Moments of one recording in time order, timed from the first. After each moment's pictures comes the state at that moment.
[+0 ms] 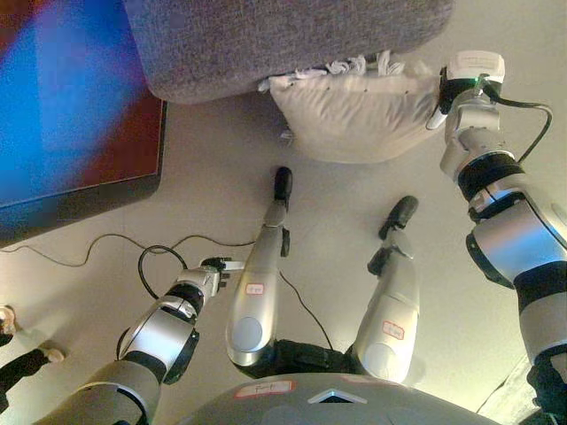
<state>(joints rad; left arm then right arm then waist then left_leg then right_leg) -0.49 0.23 -0.40 1.20 -0.49 0.40 0.14 -1.19 -0.54 0.79 1.20 -0.64 0.38 0.01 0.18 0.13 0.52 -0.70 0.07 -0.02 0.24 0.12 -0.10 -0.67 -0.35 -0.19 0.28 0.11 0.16</state>
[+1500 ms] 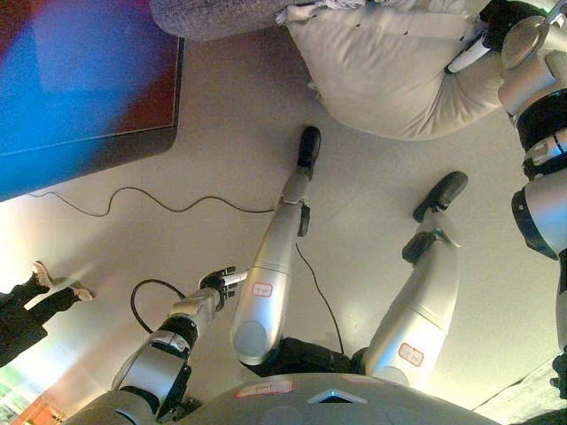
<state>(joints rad) -0.26 0.25 -0.32 1.05 -0.56 0.22 0.08 -1.42 -0.66 0.78 1.22 -0.29 0.31 0.17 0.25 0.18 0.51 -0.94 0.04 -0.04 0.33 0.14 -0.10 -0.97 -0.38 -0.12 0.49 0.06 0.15</state>
